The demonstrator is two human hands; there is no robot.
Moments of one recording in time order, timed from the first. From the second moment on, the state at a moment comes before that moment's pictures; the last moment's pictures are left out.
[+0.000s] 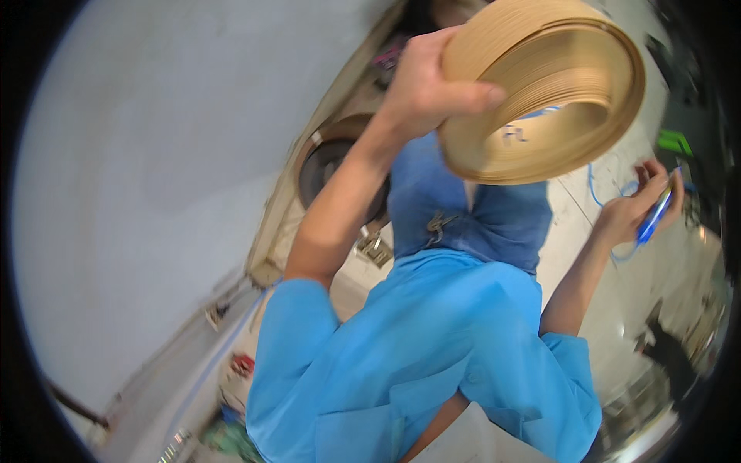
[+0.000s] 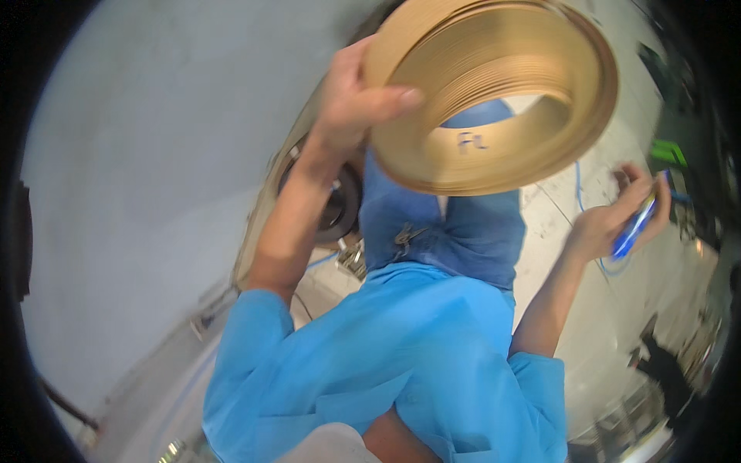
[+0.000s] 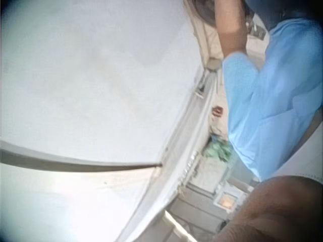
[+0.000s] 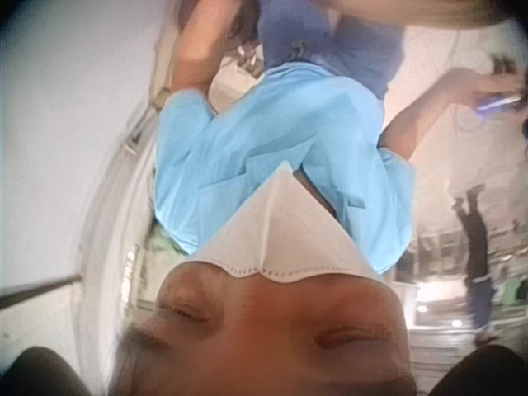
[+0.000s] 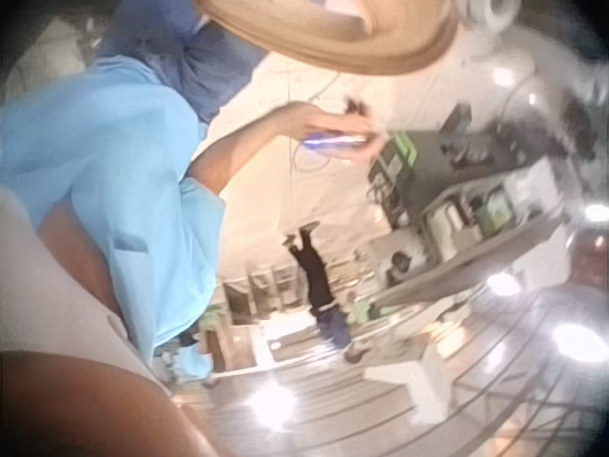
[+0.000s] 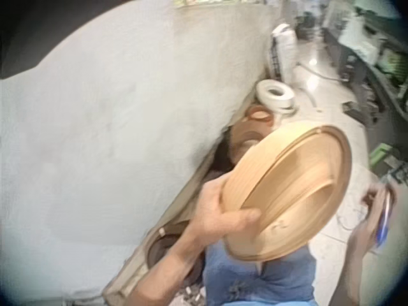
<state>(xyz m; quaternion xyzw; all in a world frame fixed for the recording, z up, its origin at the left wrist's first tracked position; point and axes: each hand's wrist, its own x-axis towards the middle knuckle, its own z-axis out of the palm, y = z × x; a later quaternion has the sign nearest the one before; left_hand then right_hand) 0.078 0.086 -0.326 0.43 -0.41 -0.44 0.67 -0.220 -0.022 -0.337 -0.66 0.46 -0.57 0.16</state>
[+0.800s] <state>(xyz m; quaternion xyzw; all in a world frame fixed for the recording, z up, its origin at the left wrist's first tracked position) 0.062 0.427 -0.573 0.48 0.19 -0.22 0.83 0.049 0.137 -0.526 -0.77 0.19 0.02 0.61</state>
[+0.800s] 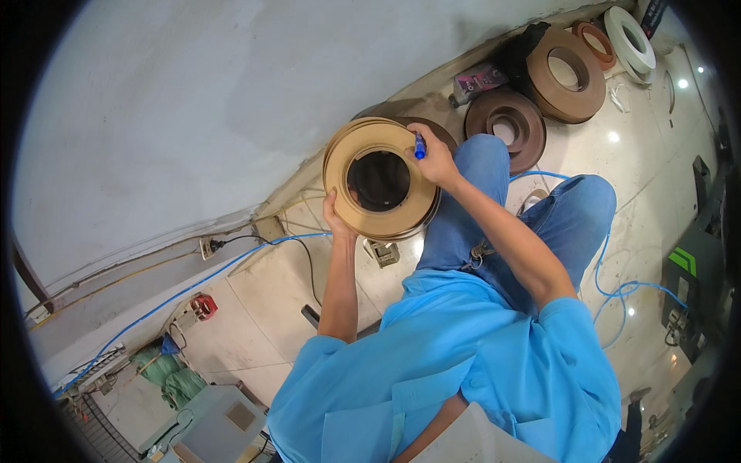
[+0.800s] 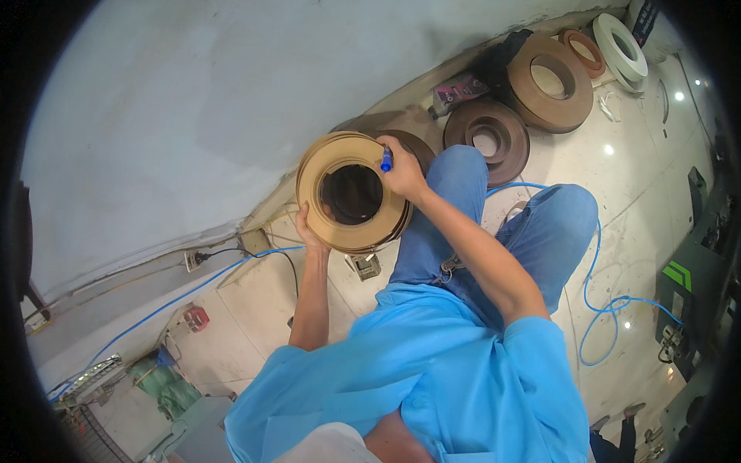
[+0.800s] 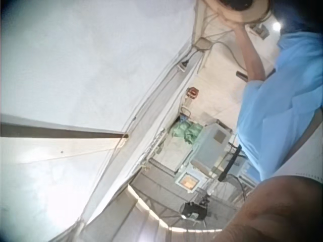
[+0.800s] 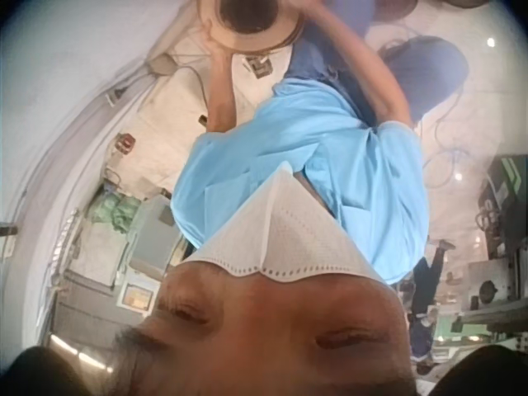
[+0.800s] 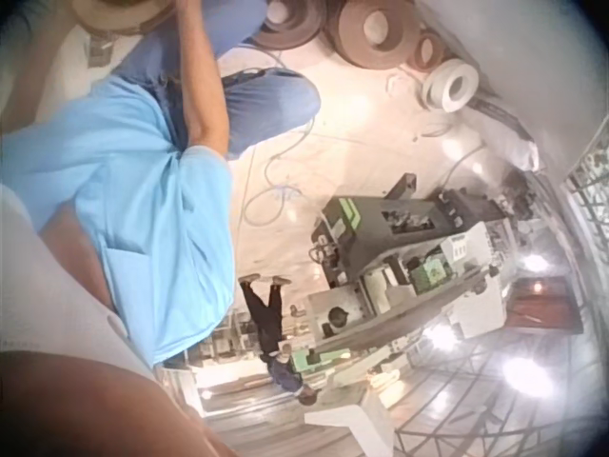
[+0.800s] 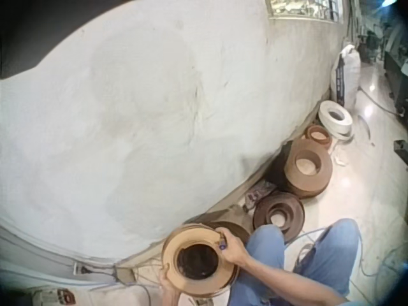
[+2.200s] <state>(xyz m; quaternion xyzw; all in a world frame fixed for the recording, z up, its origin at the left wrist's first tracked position) -0.033 0.327 -0.552 0.94 0.32 0.07 0.10 0.036 -0.685 -0.656 -0.90 0.40 -0.16 0.04</state>
